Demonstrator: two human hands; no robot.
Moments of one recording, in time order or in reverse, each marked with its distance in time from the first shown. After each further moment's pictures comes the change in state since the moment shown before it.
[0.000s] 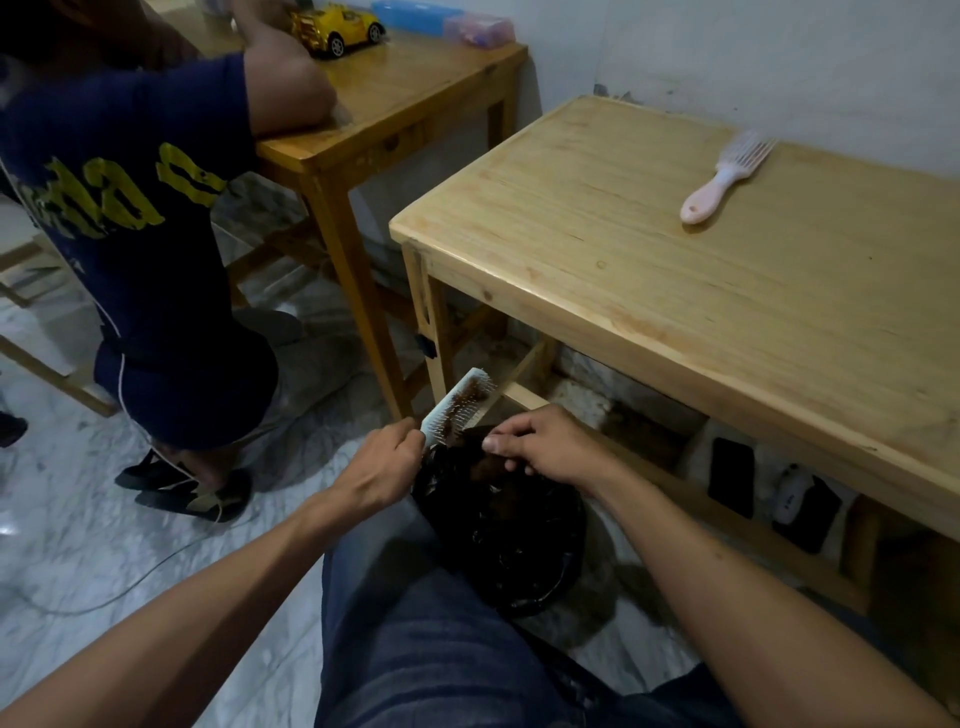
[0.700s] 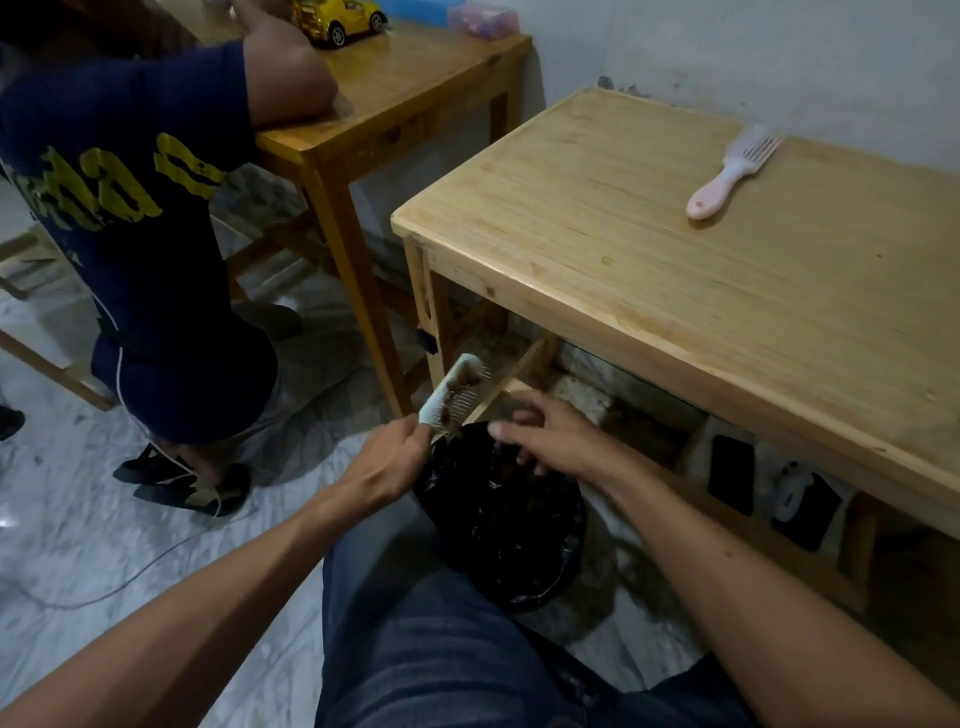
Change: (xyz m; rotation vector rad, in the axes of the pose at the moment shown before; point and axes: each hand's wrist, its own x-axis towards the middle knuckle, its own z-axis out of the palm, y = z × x) left_hand 0.004 -0.001 0.007 0.013 0.000 -0.002; right_hand -0.001 -0.002 -0.007 -0.043 0.035 0.082
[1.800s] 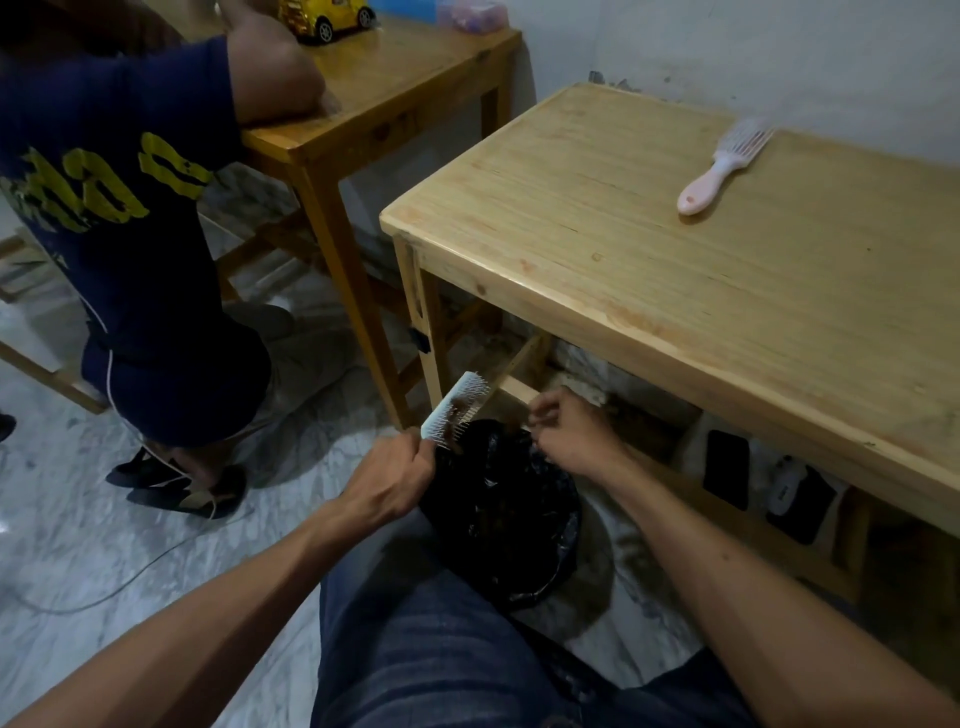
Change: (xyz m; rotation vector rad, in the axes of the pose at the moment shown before) left_hand -0.004 -0.006 0.016 0.224 0.040 0.073; right_hand 0.002 0.017 -0.010 -0.102 0.196 0.063
